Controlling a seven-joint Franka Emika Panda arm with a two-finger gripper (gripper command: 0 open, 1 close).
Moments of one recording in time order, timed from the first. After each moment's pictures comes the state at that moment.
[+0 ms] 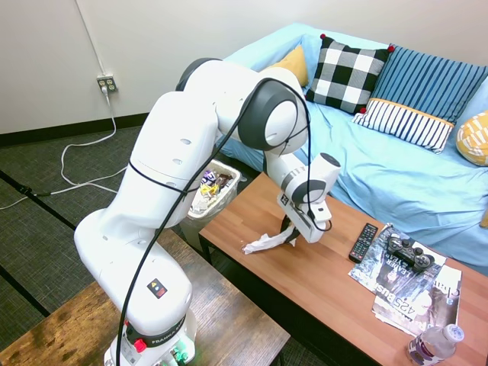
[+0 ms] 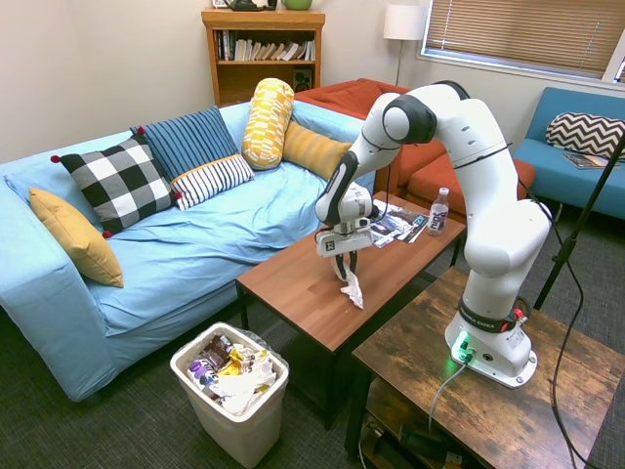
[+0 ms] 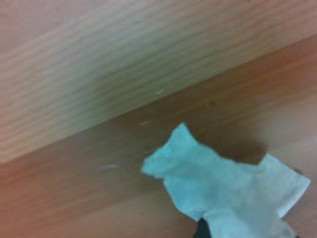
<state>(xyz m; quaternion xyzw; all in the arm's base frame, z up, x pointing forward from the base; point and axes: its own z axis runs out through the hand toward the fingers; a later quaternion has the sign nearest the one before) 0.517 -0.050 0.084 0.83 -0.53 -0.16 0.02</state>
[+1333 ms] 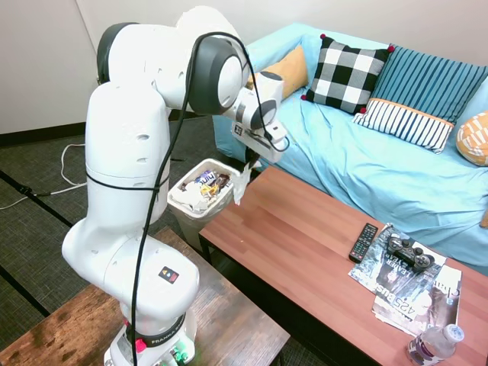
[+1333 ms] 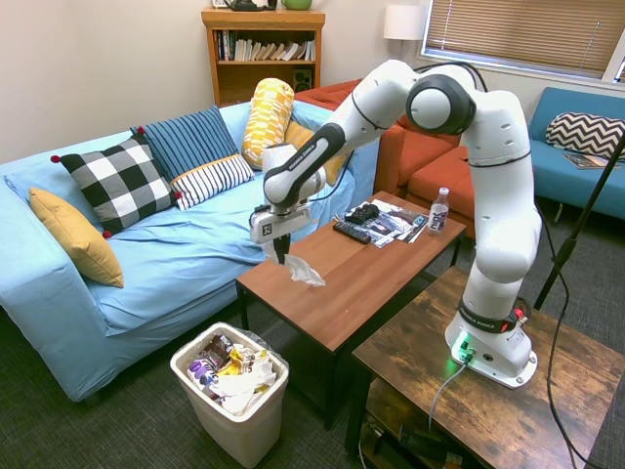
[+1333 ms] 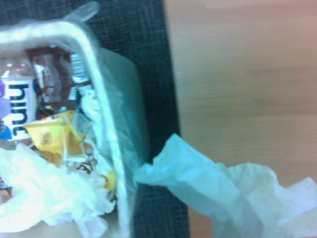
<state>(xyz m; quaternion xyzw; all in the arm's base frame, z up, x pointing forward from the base) 0.555 0.206 0.246 0.93 -0.37 -0.07 -0.03</state>
